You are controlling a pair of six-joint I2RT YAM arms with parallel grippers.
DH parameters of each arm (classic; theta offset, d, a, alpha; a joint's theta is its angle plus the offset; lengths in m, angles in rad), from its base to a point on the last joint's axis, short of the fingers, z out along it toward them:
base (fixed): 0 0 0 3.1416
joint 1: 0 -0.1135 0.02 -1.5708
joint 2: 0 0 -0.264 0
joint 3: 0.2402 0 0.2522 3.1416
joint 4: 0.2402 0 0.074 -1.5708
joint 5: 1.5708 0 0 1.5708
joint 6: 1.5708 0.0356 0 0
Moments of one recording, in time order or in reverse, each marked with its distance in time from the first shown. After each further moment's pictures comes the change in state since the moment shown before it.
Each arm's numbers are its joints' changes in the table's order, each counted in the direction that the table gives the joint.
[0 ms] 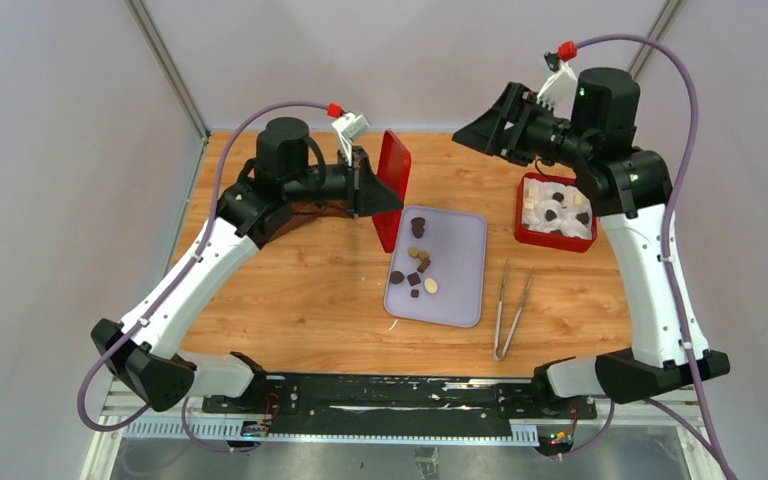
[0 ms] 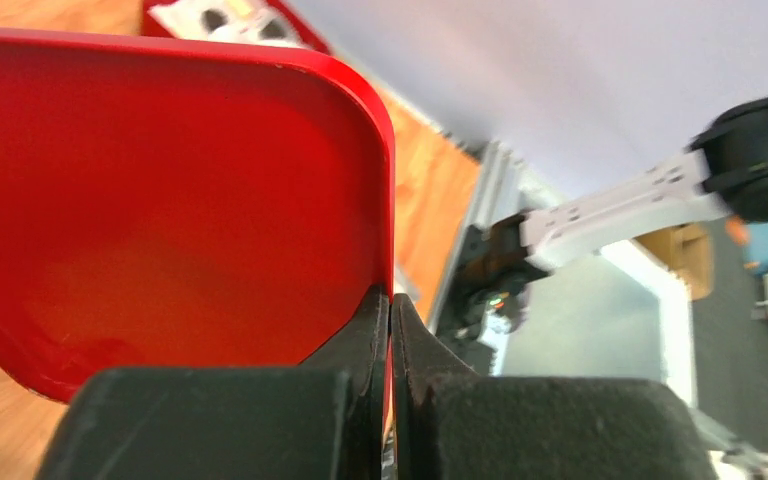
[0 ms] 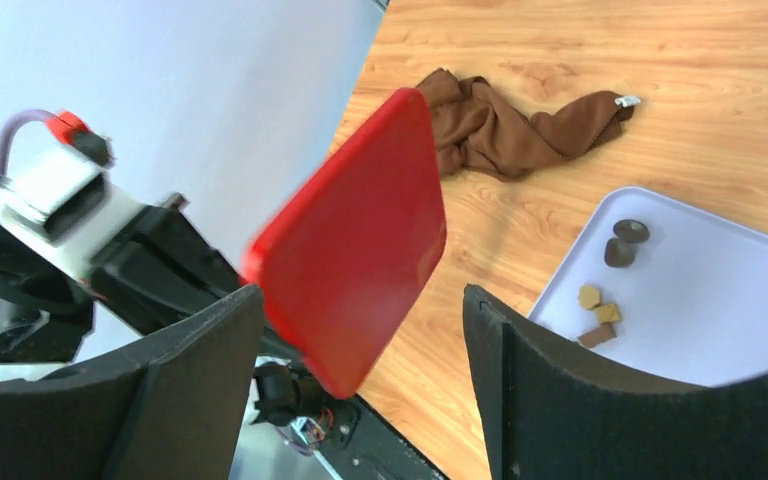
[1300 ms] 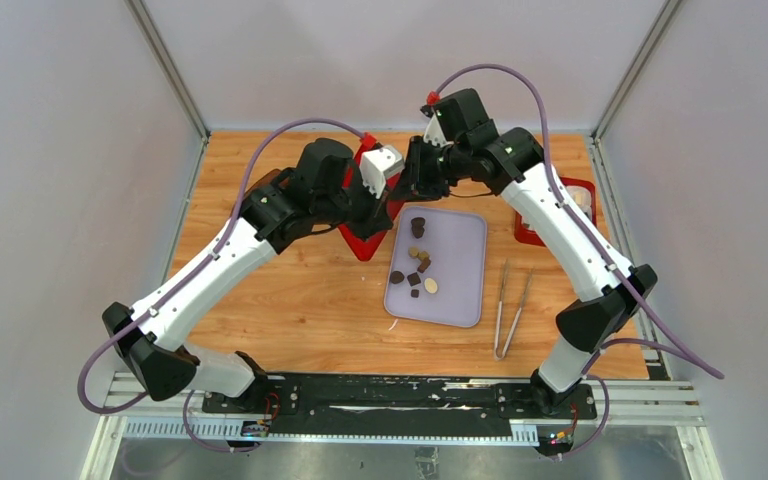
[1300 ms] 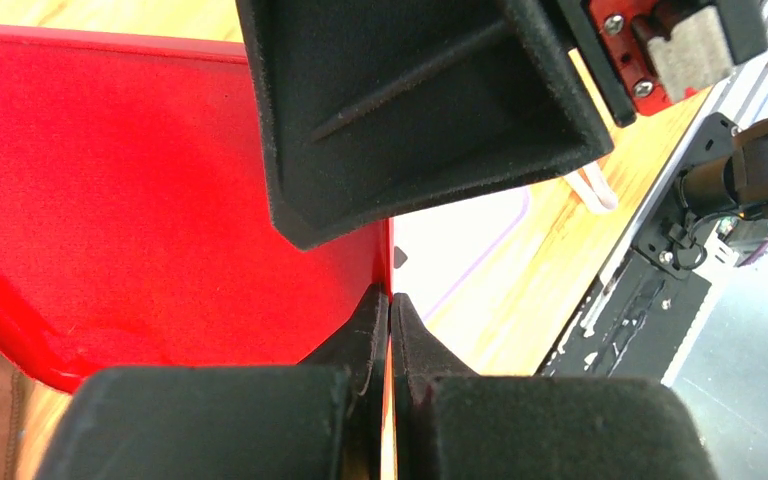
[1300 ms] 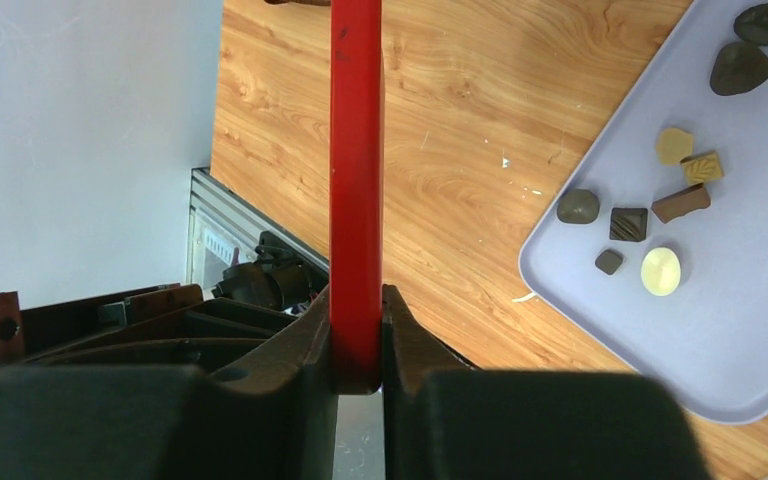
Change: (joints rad) left arm 0.186 -0.064 0.069 0.382 -0.509 0.407; right arm -0.393 -0.348 0.196 0.288 0.221 0.071
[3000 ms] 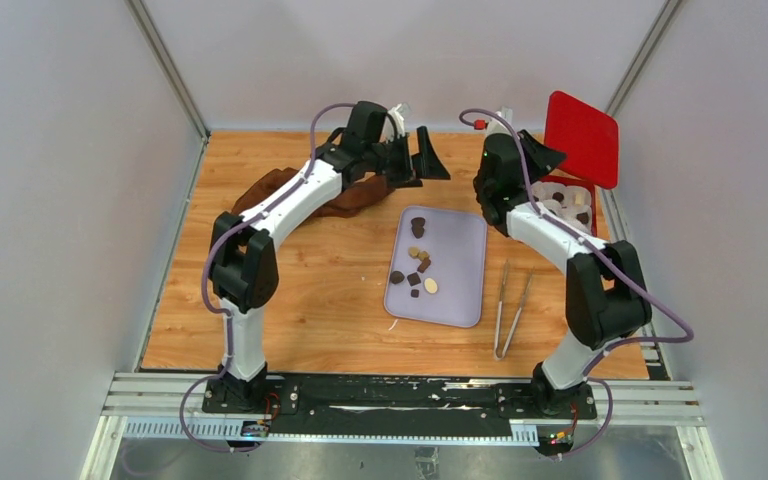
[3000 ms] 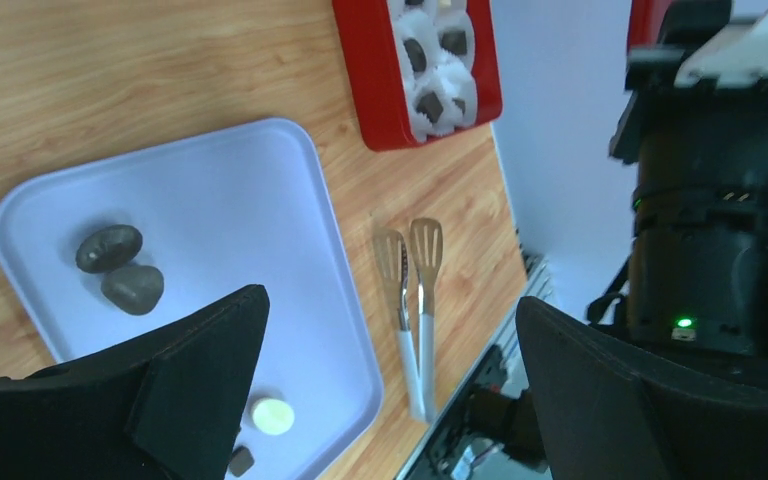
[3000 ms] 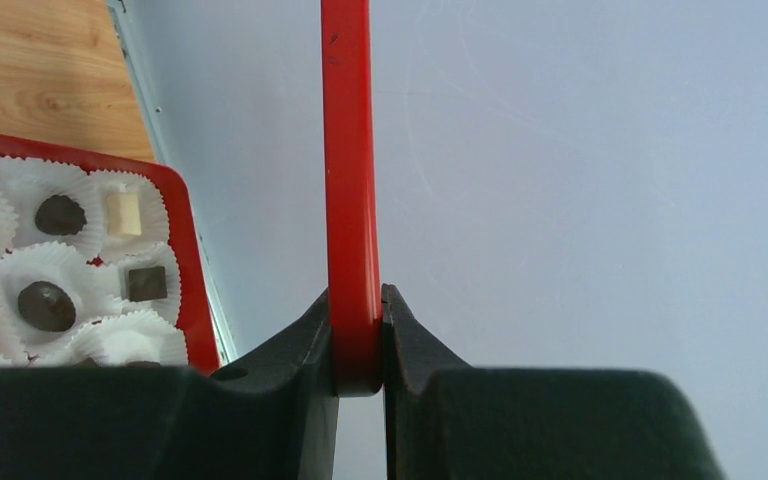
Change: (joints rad) left arm -0.172 -0.612 0.320 -0.328 0.251 -0.649; right arm 0.278 0.043 -0.823 -1.412 1.522 -1.666
